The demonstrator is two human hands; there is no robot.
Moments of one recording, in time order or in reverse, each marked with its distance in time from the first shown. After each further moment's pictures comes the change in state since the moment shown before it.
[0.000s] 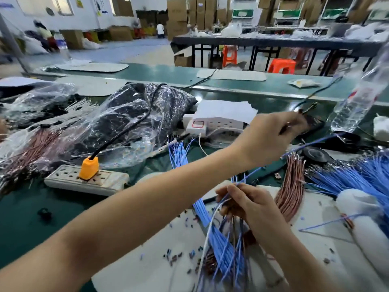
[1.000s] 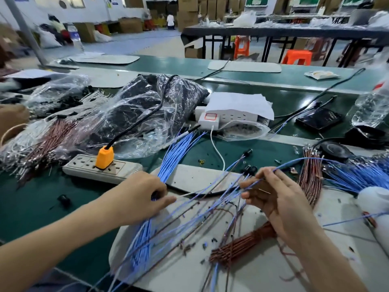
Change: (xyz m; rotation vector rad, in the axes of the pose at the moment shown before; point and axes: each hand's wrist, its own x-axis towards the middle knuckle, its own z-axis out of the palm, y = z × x) left_hand -0.188 -0.083 -0.111 0.730 -0.354 -0.386; right_hand 0.004 -0.007 -0.006 0.389 0.142 0.057
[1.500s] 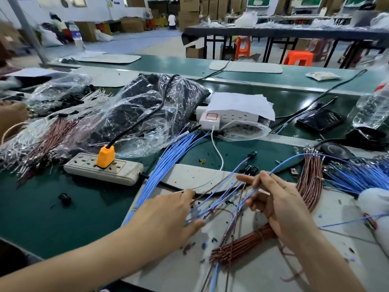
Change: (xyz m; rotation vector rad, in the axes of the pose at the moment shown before) left_hand -0.012 0.066 0.015 0.064 -0.084 -0.107; right_hand 0.002 0.005 -0.006 -0.175 -0.021 0.013
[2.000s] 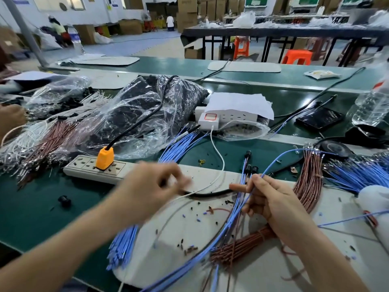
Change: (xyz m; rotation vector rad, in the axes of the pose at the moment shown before) left_hand 0.005 -0.032 -0.037 -0.578 0.260 0.007; right_hand -0.002 0.001 0.000 -0.160 -0.060 0.059
